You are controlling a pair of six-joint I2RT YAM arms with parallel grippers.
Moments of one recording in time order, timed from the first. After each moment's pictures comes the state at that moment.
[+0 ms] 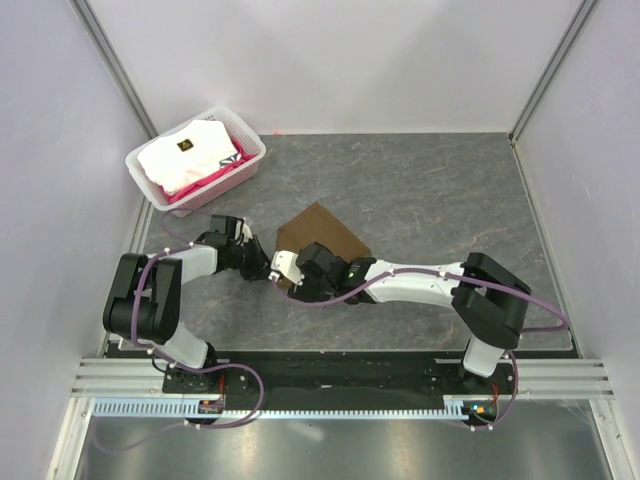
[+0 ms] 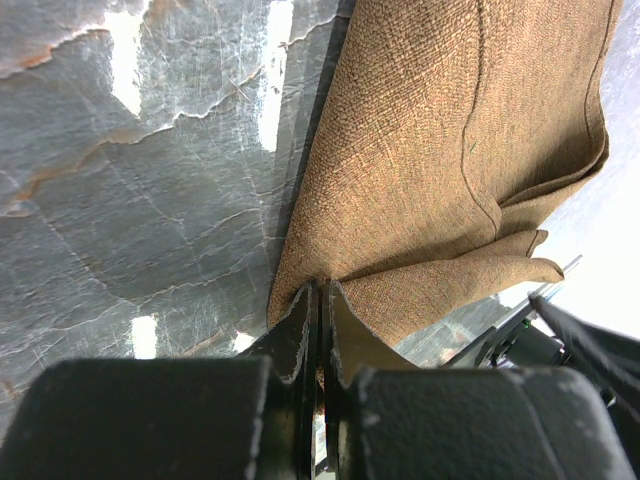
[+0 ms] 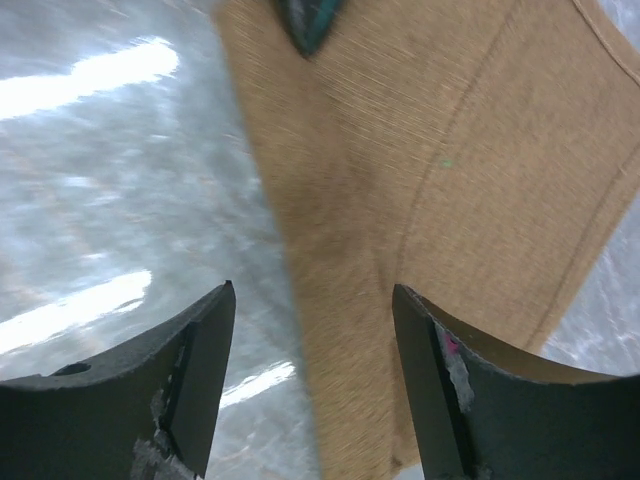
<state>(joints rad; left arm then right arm) -0.14 1.58 0.65 -0.13 0.55 -0.60 1.09 1.72 1.08 -0.21 0.14 -0.32</state>
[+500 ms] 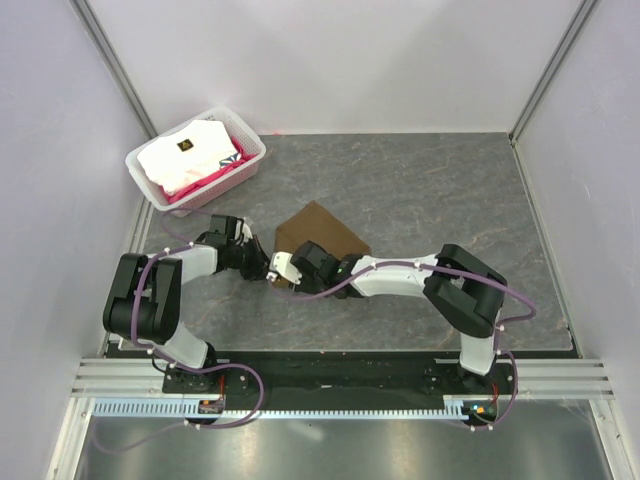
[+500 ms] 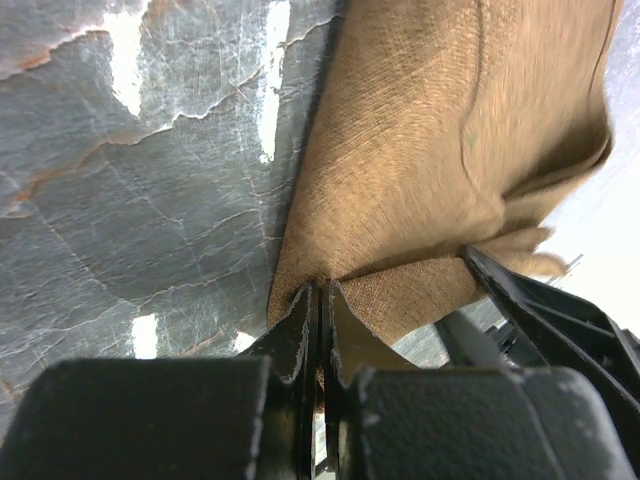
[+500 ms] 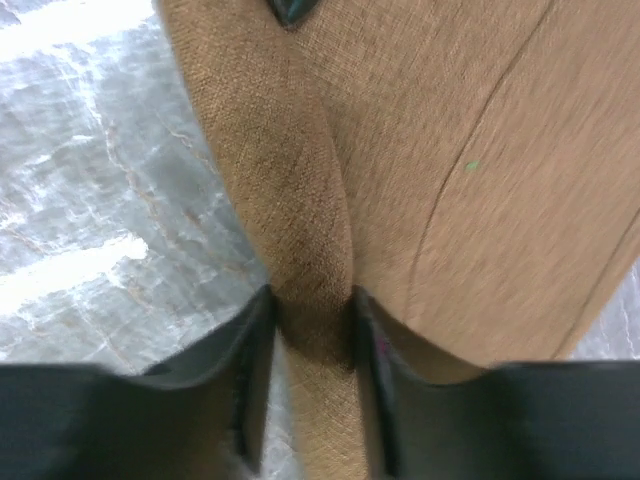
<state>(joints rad) -0.14 1.58 0.65 -0.14 0.55 -0.60 1.06 1.87 1.13 -0.19 0.18 -0.38</state>
